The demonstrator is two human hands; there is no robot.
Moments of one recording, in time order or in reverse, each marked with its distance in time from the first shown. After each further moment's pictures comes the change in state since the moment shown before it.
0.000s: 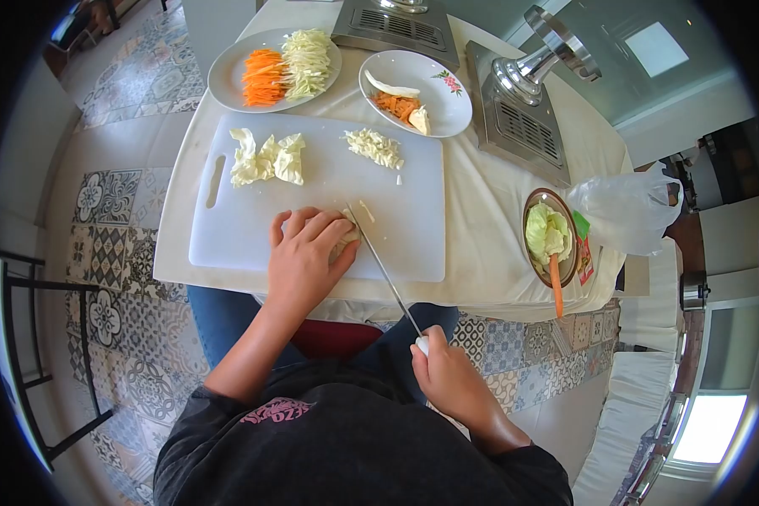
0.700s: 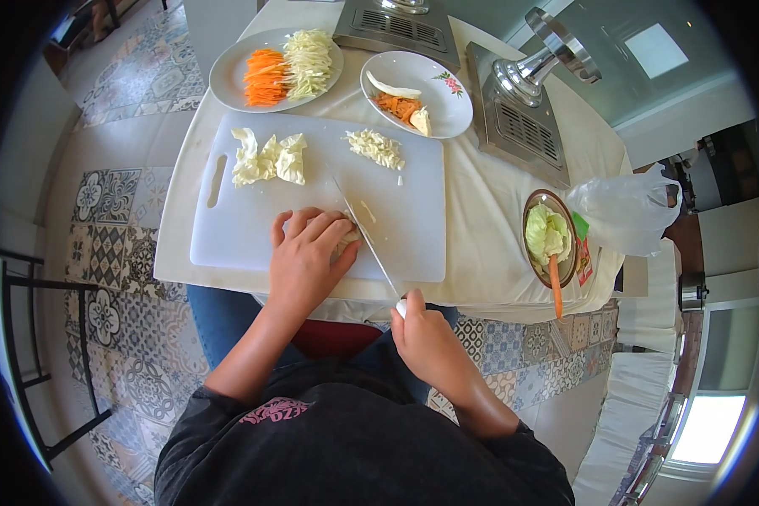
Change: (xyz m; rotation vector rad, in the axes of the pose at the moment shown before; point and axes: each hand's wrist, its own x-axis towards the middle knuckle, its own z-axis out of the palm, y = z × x) left_hand 0.000 0.000 0.000 0.009 0.004 -0.002; right_hand 0.050 -0.010 0.014 -0.046 0.040 -0.030
